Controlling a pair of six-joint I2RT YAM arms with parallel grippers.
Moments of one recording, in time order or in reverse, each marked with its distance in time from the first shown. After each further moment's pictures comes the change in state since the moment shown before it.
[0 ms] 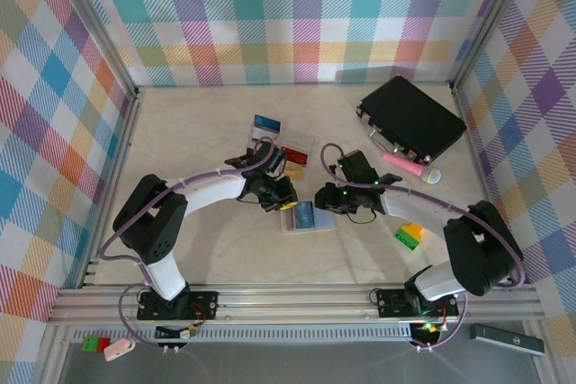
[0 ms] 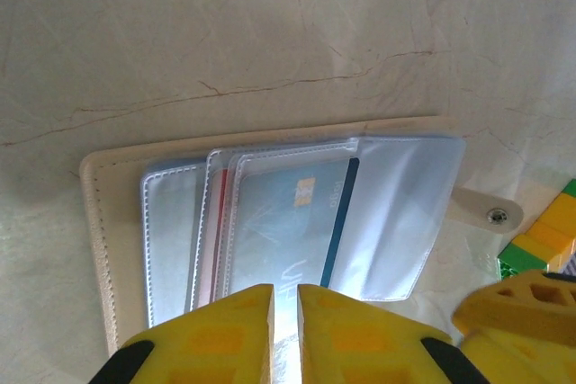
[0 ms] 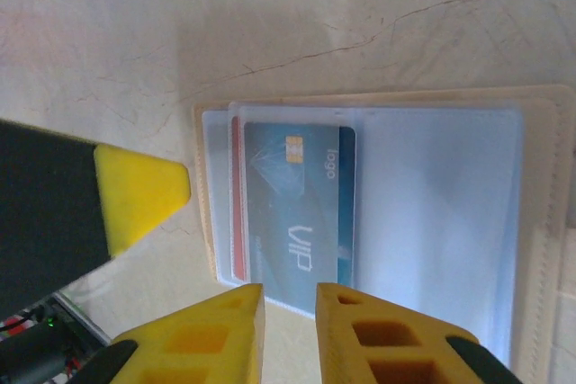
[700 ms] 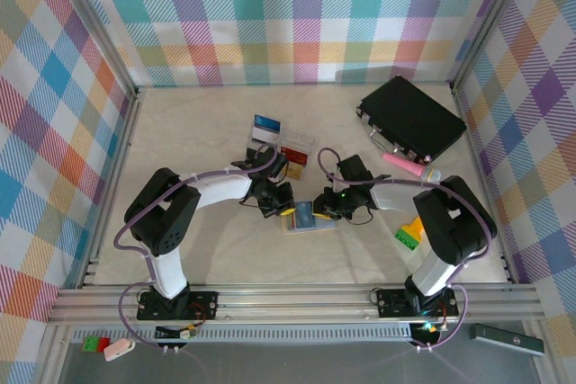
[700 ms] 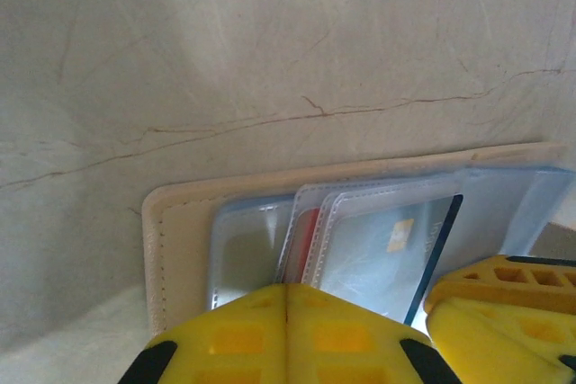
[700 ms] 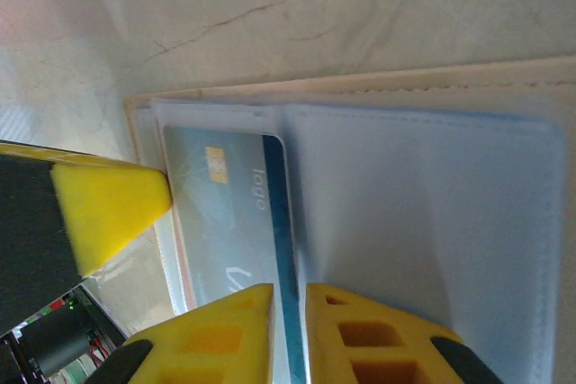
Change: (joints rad) left arm 0.000 0.078 -0.012 0.006 -0.019 -0.031; right arm -0.050 0.192 -0.026 0.121 -0.160 0.019
